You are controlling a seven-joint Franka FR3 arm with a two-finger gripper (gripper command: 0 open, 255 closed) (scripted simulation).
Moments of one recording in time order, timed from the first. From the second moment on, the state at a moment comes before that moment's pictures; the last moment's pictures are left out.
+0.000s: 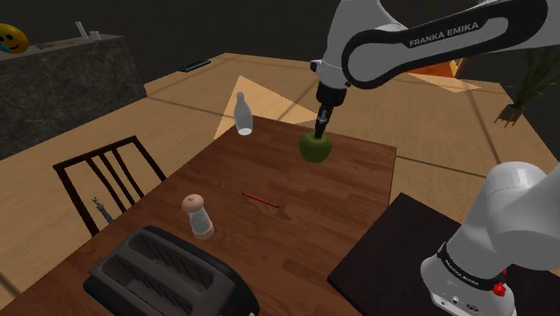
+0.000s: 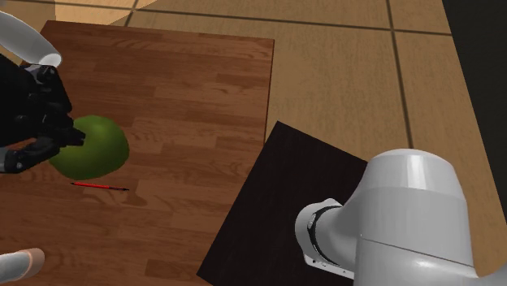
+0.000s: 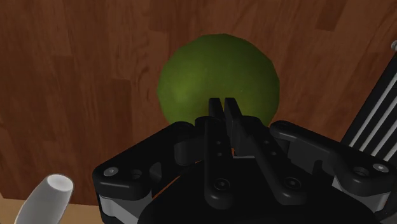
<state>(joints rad) 0.23 -0.40 -0.07 -2.35 -0.01 2.12 -0.32</state>
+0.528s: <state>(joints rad) 0.29 -0.21 0.04 -2.17 0.00 2.13 -0.15</state>
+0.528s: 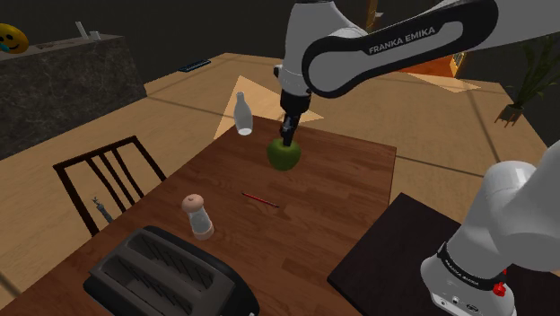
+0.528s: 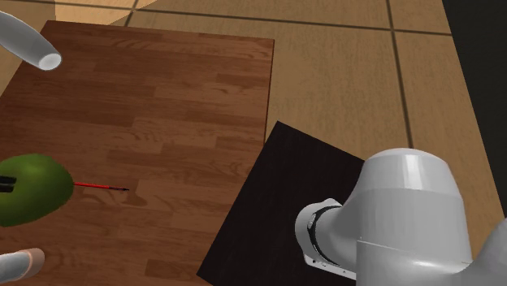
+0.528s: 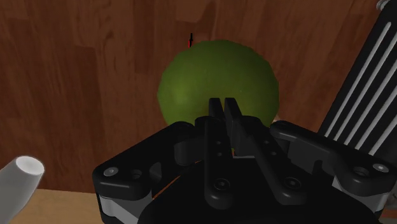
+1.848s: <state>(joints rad) 0.41 0.24 0.16 -1.71 -0.10 2.10 0.12</state>
